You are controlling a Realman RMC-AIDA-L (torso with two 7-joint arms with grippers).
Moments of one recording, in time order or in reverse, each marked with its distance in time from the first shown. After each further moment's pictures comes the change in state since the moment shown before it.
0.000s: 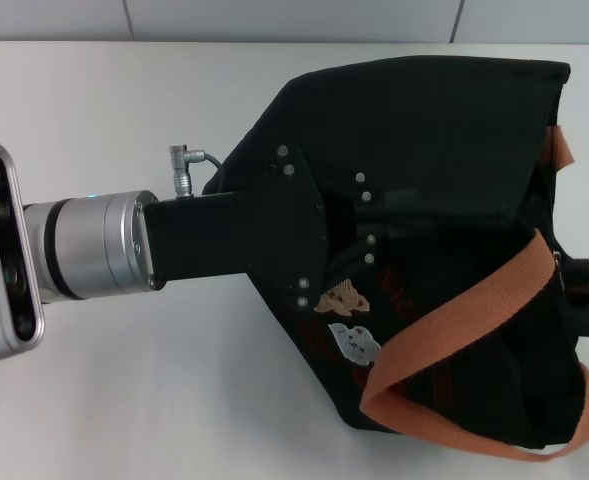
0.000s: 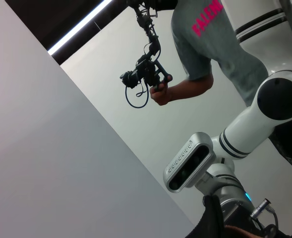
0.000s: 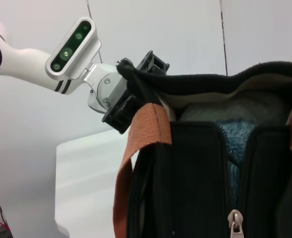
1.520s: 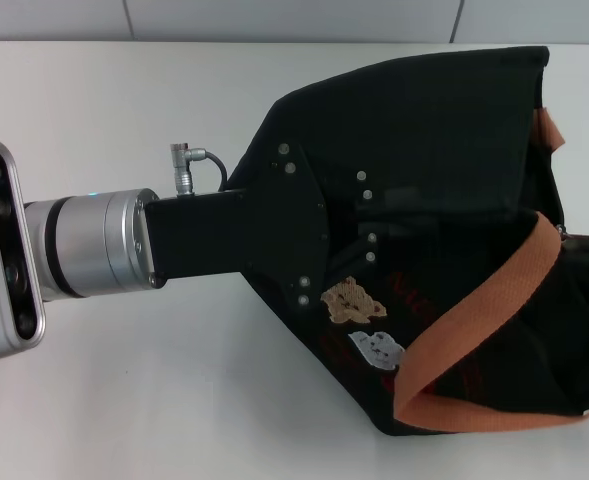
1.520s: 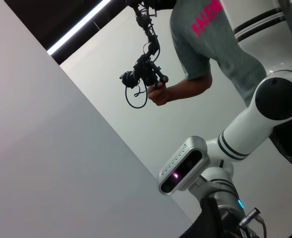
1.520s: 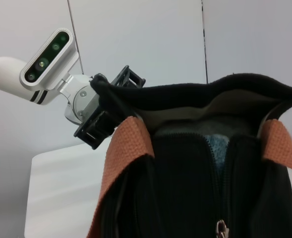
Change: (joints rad) left arm -0.001 0.000 0.000 0.004 0.000 -0.003 0.000; right arm 0.018 0.003 0.003 0.023 0.039 0.068 -0.019
